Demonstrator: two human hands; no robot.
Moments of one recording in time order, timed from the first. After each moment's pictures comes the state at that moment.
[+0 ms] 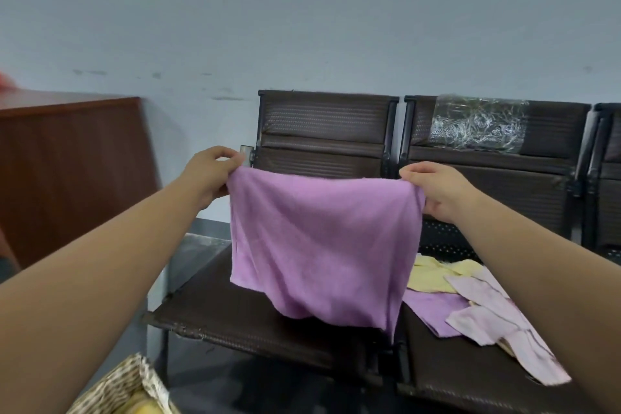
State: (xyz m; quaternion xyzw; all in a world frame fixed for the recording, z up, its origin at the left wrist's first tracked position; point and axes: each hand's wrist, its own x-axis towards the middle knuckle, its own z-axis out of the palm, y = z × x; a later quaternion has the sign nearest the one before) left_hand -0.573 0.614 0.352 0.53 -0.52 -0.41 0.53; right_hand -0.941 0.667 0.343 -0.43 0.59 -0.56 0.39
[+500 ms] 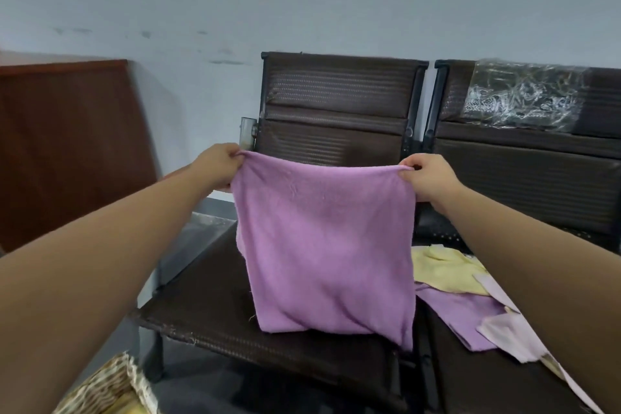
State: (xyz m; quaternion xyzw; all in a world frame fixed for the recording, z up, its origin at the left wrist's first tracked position) left_hand -0.564 0.521 0.299 0.64 -0.67 -0.18 0.32; right_hand -0.922 0.567 0.289 -0.55 0.69 -0.42 0.20
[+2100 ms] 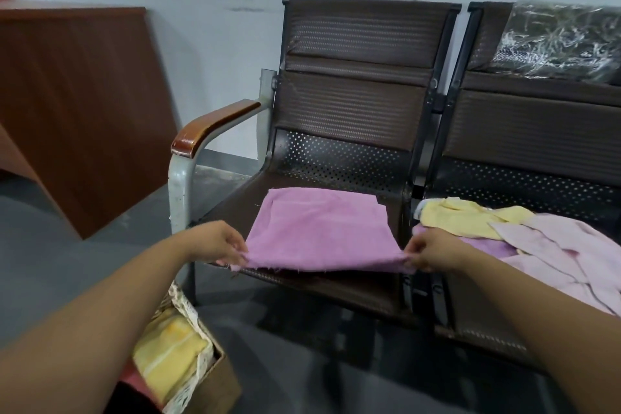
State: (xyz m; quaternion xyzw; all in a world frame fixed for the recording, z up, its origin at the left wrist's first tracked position) left_hand -0.489 0.648 0.141 0.59 -0.74 -0.33 -0.01; right_hand -0.920 0.673 0.126 -0.64 0.69 -0.08 0.33
